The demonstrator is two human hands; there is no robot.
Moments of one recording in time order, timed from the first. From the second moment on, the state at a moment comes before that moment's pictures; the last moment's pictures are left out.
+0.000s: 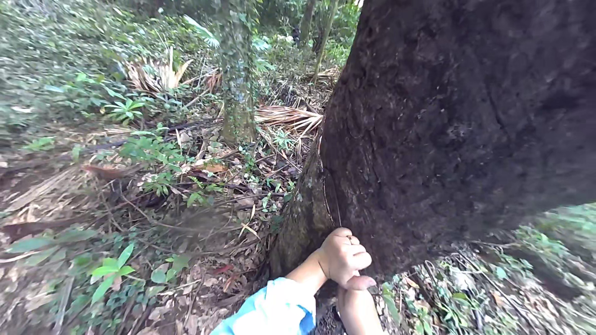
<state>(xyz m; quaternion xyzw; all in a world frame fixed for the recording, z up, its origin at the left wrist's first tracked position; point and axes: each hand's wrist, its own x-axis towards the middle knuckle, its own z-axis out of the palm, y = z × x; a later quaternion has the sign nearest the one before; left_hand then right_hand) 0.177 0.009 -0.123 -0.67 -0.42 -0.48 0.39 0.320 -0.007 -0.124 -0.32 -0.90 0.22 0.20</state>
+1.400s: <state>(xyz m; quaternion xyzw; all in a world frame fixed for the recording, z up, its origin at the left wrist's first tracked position) 0.258 0.048 -0.192 -0.57 -0.54 -0.45 0.43 0.378 0.089 -0.220 -0.27 -0.92 0.24 0.13</state>
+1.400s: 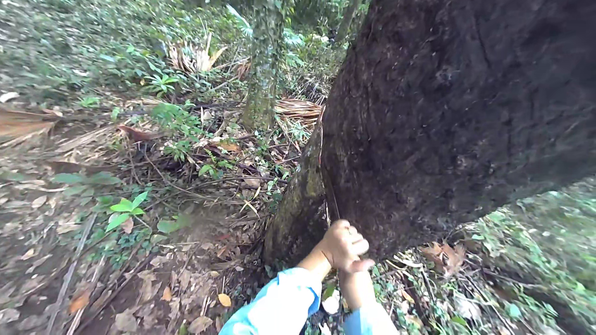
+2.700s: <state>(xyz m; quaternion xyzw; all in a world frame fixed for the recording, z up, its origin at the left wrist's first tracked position) 0.350 0.040 -0.249 -0.59 -0.53 -0.50 0.36 0.489 0.064 -0.239 -0.18 -0.94 0.25 0.14</state>
